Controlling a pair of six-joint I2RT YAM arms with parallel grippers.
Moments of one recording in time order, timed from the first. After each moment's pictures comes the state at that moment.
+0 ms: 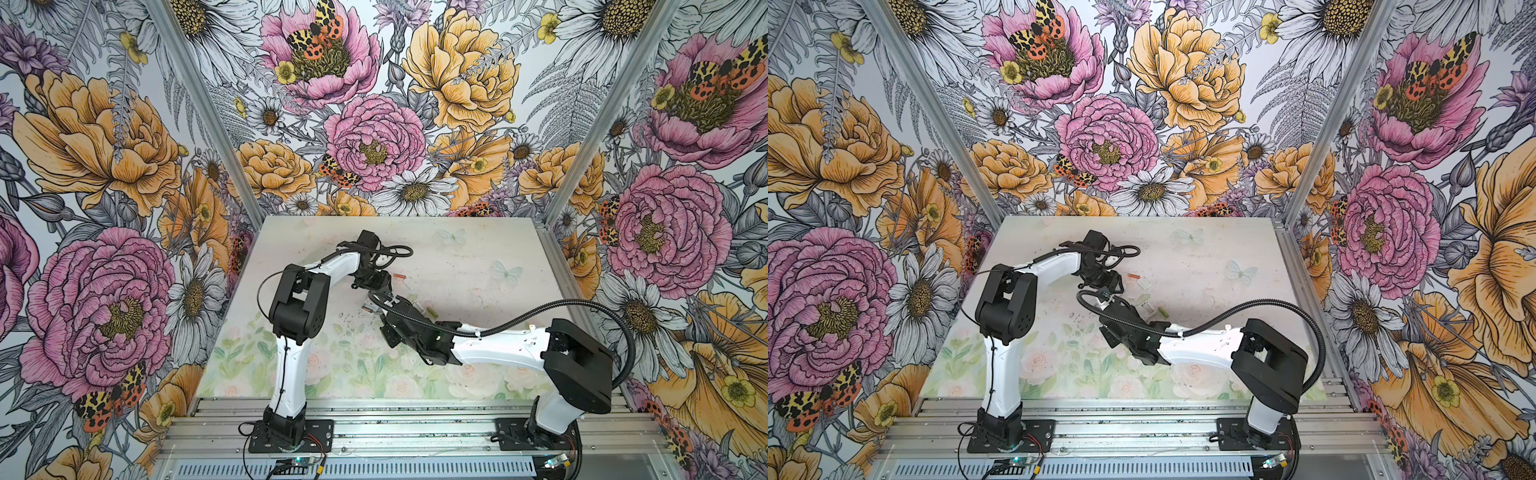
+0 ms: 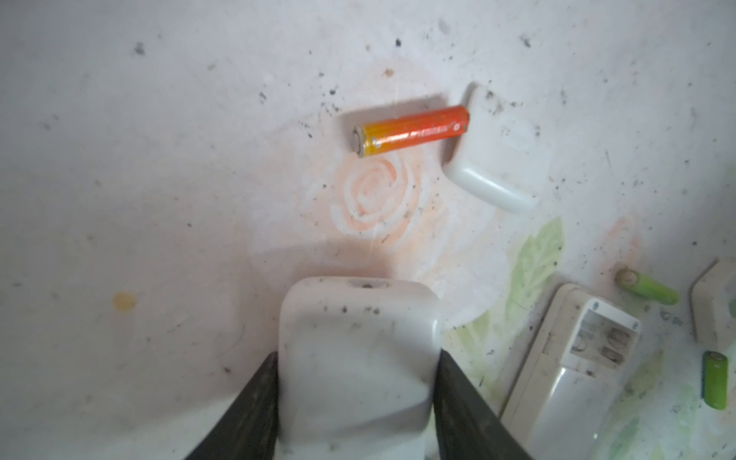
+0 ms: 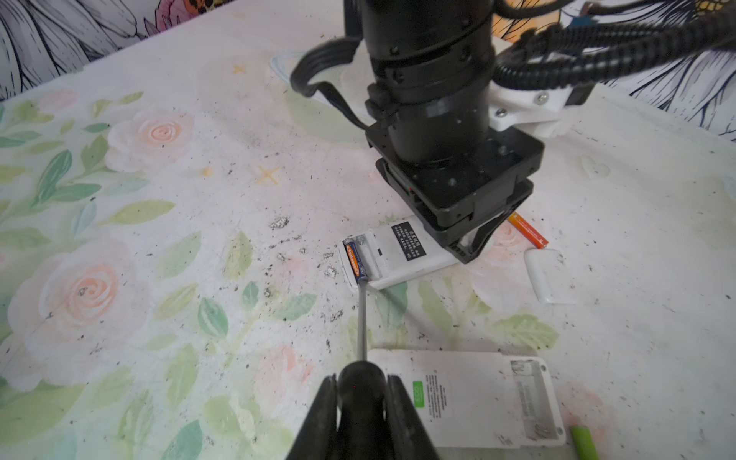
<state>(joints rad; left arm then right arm) -0.38 2.15 1.60 -0.73 0.32 0.04 1.06 1.69 0.99 0.05 0.34 0.25</state>
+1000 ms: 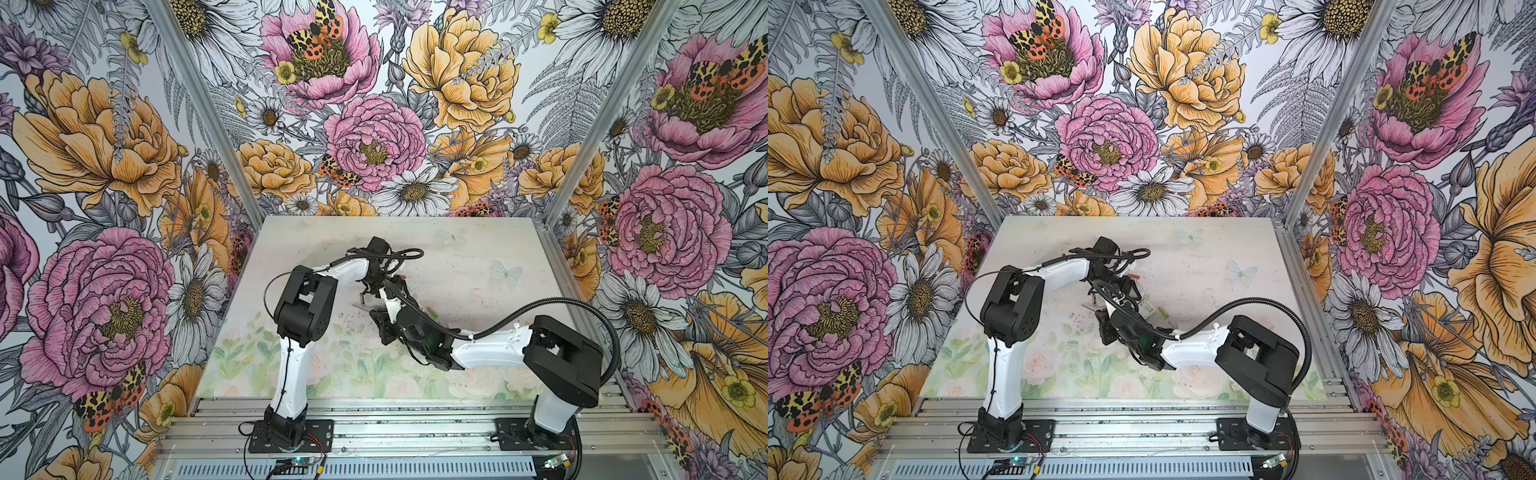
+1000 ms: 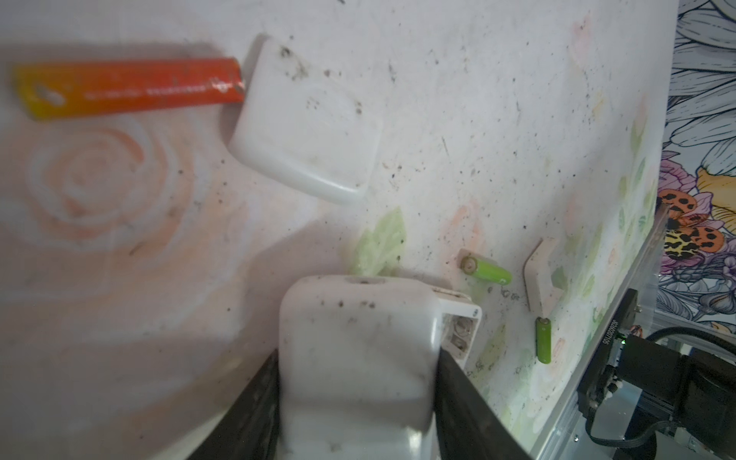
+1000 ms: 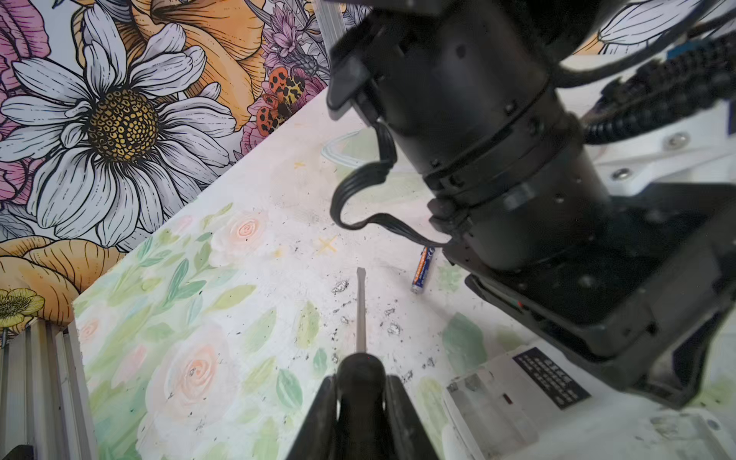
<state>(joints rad) -0.44 2.15 1.56 -0.68 0.55 -0.13 1.03 1.72 0.86 0.43 0.19 0.41</state>
